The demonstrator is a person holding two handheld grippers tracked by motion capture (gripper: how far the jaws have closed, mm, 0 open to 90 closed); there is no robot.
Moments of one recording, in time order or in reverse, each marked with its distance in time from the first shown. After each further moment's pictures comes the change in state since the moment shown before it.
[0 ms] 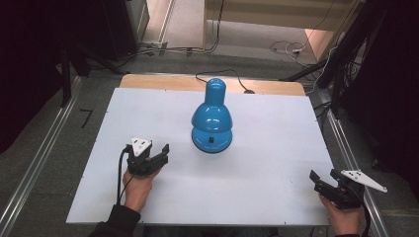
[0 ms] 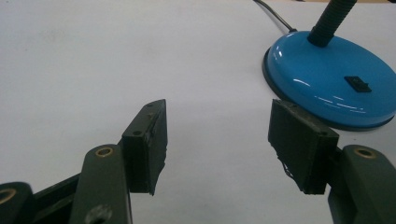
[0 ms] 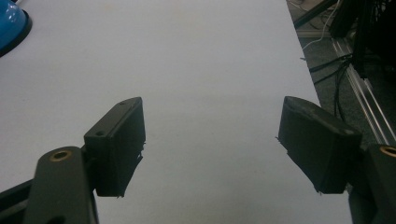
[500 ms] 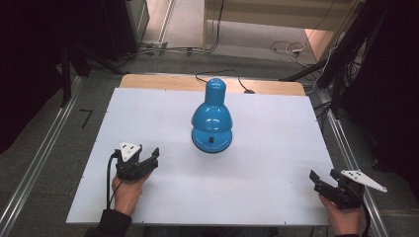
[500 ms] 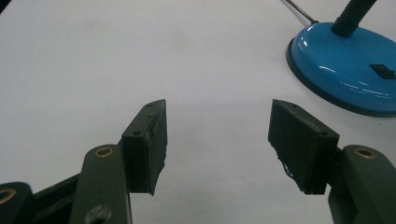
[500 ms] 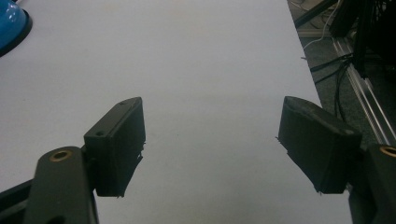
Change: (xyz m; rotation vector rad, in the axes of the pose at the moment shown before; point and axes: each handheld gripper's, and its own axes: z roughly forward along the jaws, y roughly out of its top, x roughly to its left) left arm 0.021 -0.008 -0.014 0.005 0.036 -0.002; right arm 0.000 0.000 0.001 0.001 0.001 -0.003
